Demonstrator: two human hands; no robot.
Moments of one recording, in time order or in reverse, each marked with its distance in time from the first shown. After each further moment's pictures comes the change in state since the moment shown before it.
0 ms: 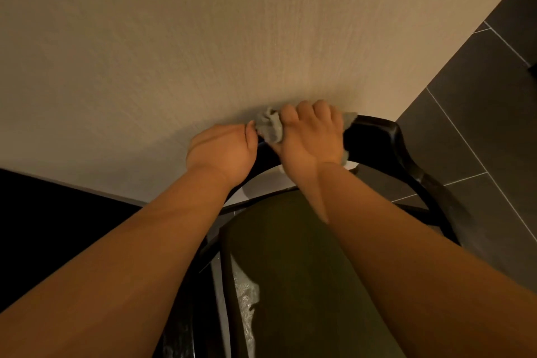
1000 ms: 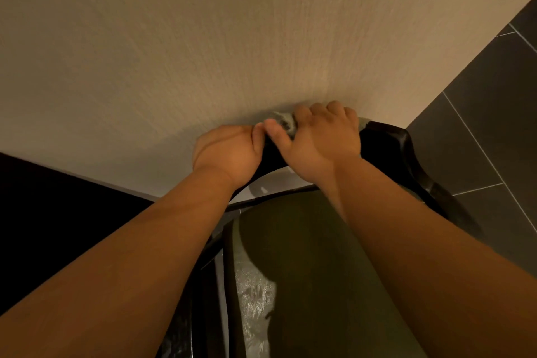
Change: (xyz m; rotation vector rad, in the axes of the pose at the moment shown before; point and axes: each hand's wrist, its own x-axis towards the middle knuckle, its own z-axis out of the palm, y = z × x) left_hand 0.002 0.002 -0.005 0.008 -0.047 -0.028; right_hand 0.008 0.007 -0.029 0.079 -0.136 -0.019
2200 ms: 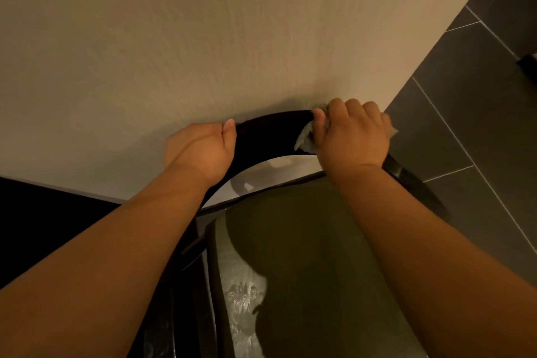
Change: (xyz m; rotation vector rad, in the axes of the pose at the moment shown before) left_hand 0.002 0.001 0.009 0.008 0.049 -0.017; right_hand -0.027 0.086 0.020 -0.127 0.428 0.215
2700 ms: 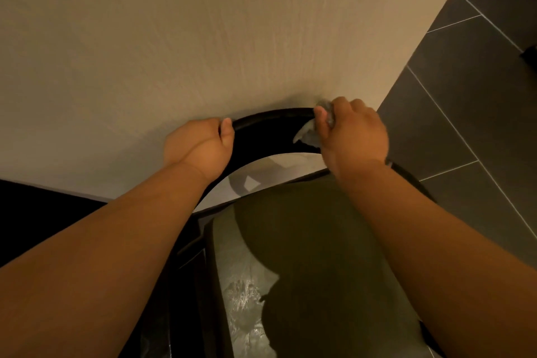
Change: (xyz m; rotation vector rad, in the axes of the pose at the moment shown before) left_hand -0.003 0.019 -0.007 -0.006 0.024 -0.007; right_hand -0.002 0.027 -0.006 0.187 -0.153 0.043
